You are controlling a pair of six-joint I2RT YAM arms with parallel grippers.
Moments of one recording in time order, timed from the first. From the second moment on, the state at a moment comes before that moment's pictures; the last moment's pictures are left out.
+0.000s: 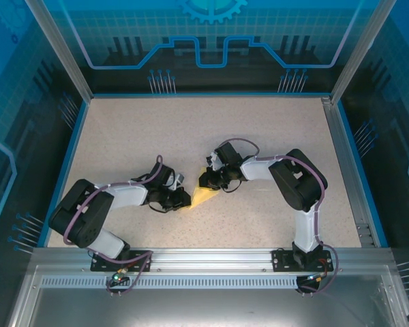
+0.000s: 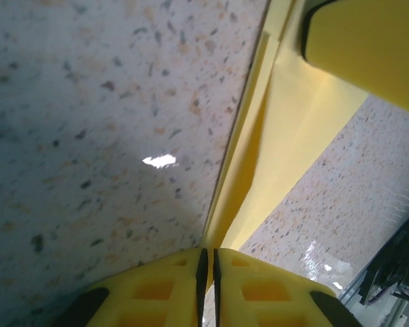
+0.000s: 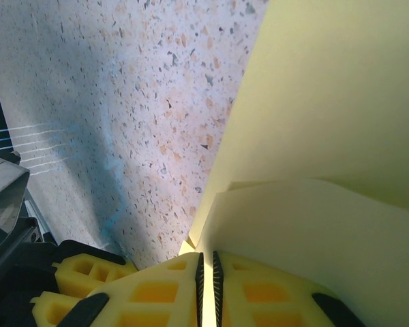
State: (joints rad) left arm -0.44 1.52 0.54 -0.14 0.57 -0.72; right arm 0.63 1.99 1.06 -0.09 -0.62 0.74
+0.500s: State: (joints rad) left arm -0.44 1.52 0.58 -0.24 0.53 -0.72; right arm 0.63 1.99 1.06 -0.09 -0.62 0.74
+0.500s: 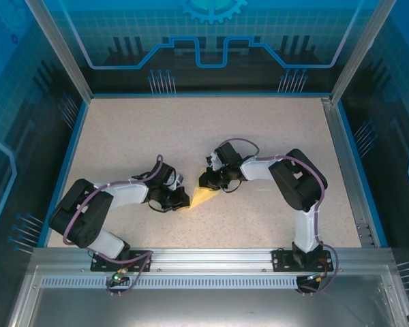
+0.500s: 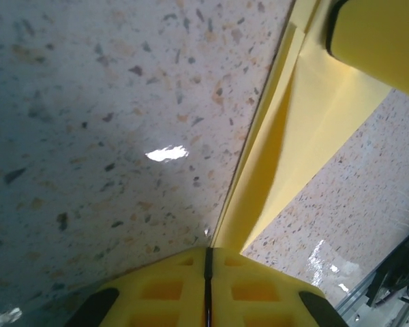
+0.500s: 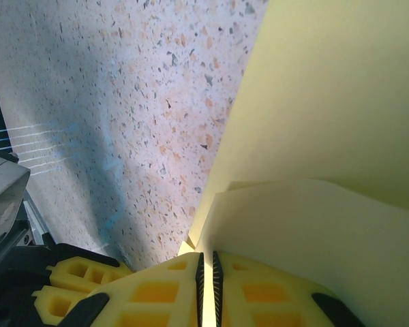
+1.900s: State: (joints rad) left arm -0.50 1.64 0.66 -0.09 0.52 -0.76; right arm 0.63 1.99 1.07 -0.10 -0.62 0.74
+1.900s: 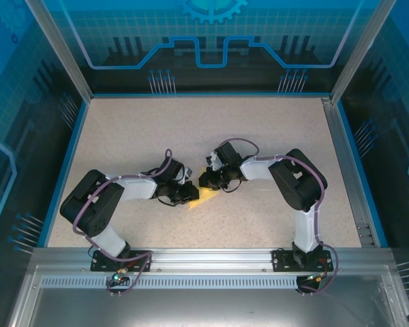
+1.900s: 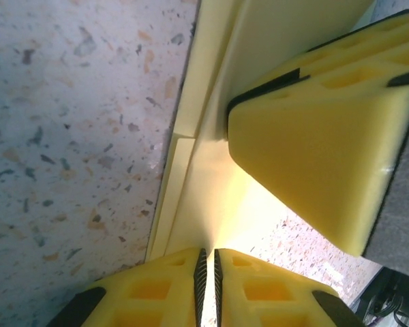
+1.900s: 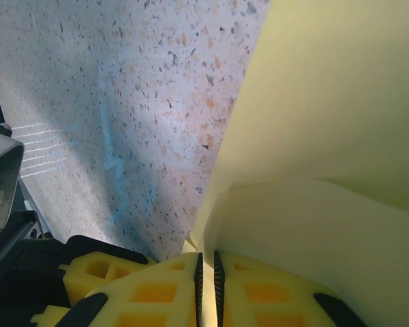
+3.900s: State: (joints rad) left arm -0.52 1.66 0.71 -0.12 0.45 -0.81; right arm 0.63 1.84 1.00 -0.11 -0.55 0.71
